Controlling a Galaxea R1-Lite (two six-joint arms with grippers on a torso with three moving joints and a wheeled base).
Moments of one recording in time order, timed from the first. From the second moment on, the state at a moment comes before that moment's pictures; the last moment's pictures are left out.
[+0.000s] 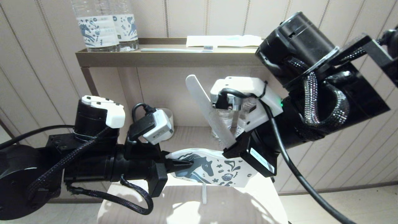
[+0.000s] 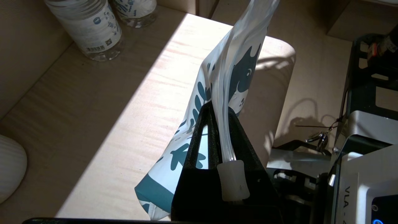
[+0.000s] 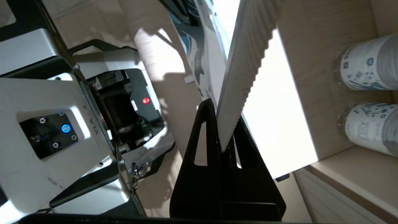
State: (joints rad) left arm -0.66 1.59 -0.80 -0.37 -0.51 0.31; right arm 0.81 1.73 -1.78 0.86 0.10 -0.33
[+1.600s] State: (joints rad) left arm -0.66 1.59 -0.80 -0.37 -0.51 0.31; right arm 0.81 1.75 -1.73 0.85 0.11 -0.33
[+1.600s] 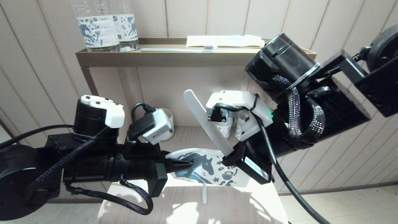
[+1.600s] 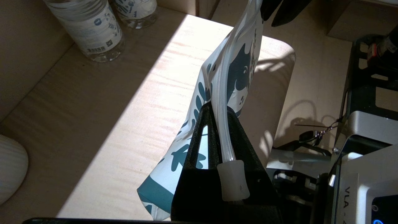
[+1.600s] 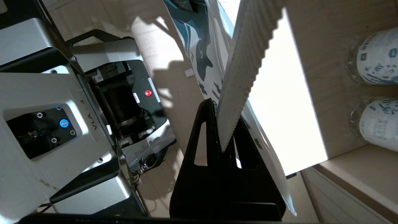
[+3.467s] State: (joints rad) left arm -0.66 1.60 -0.79 -0.37 -0.51 0.31; right arm 0.78 1.75 -1.80 0.85 0.13 -0.33
